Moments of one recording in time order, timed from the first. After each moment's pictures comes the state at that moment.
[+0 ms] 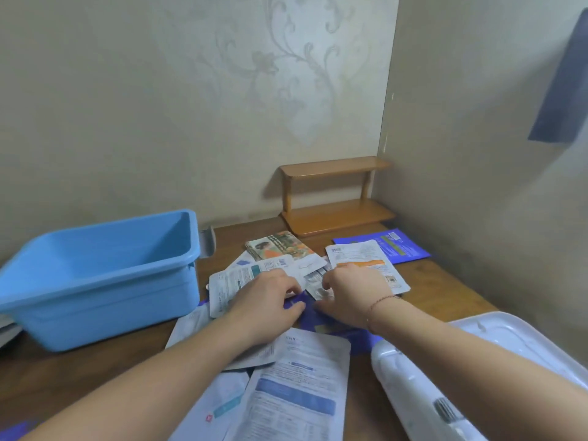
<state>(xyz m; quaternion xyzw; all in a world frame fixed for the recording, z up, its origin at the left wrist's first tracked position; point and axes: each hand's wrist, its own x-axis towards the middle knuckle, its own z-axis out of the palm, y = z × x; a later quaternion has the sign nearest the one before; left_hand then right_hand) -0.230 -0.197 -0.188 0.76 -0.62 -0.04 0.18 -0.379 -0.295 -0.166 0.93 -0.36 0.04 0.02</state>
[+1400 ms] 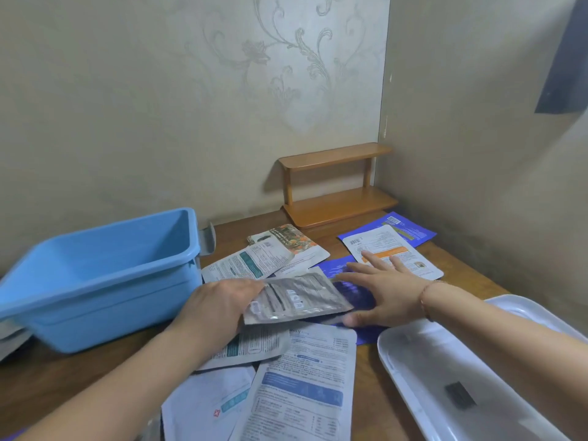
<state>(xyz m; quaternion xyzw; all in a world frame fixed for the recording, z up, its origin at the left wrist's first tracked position) -0.192 -0.141 -0.185 0.73 -0.67 0.14 0.09 -0.428 -0.331 -0.185 0.95 -0.29 -0.09 -0.09</state>
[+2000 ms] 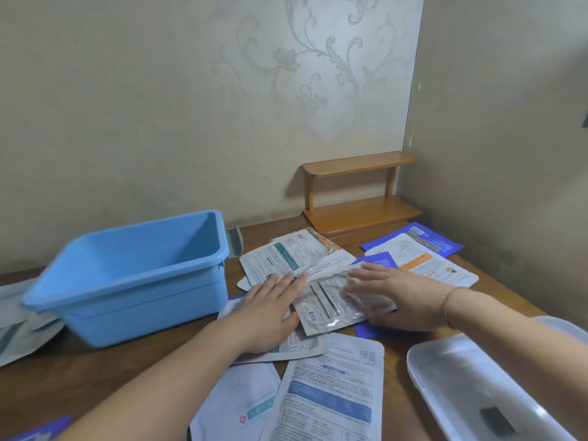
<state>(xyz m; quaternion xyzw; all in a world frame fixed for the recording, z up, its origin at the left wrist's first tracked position) -0.190 -0.173 -0.204 0.77 -0.63 -0.10 -0.01 -0.411 -0.338 -0.175 0.98 -0.18 -0.03 -0.08</state>
